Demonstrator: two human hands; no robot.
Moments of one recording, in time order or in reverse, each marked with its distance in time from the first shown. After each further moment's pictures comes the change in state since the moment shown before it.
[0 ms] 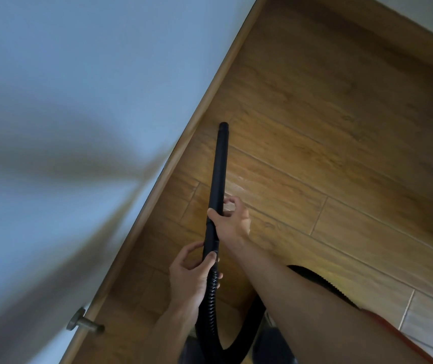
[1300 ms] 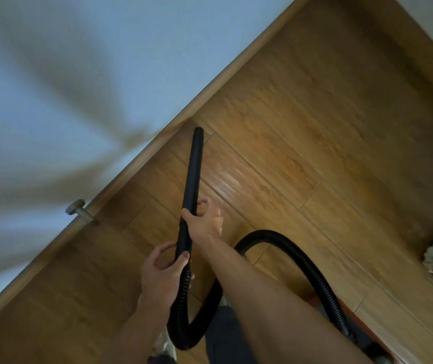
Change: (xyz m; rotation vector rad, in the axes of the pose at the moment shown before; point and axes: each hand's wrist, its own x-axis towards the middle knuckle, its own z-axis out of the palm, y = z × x) left_hand -0.096 -0.126 -0.087 -0.106 0.162 -0.017; right_hand -0.128 0.110 0.019 -0.305 -0.144 -0.024
